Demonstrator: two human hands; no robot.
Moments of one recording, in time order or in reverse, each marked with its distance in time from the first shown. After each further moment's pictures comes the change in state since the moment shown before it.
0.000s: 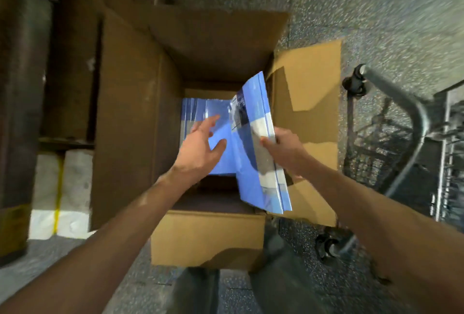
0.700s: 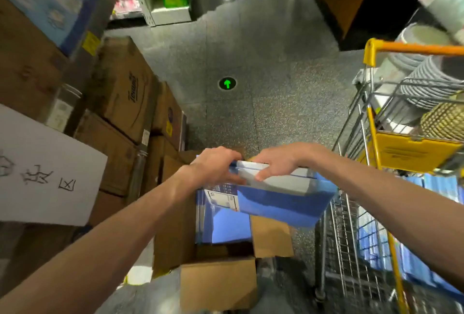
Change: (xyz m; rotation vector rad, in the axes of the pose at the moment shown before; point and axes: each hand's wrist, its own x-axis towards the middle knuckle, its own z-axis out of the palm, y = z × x) left_hand -0.162 0.383 -0.196 0.830 -0.201 0.515; right_hand -0.291 -0.236 -0.293 -0.762 -0.408 -0.535
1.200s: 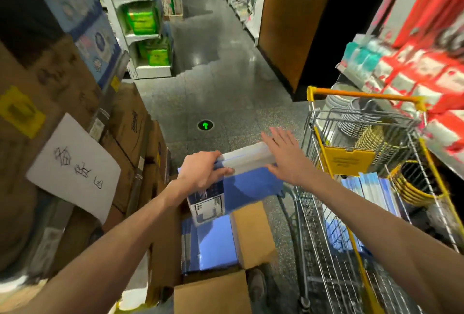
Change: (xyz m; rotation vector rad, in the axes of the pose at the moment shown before) left_hand -0.157 0.018 -0.025 -0.072 0.435 0.005; right_hand -0.123 -0.125 0.073 -0.401 0.878 0.462
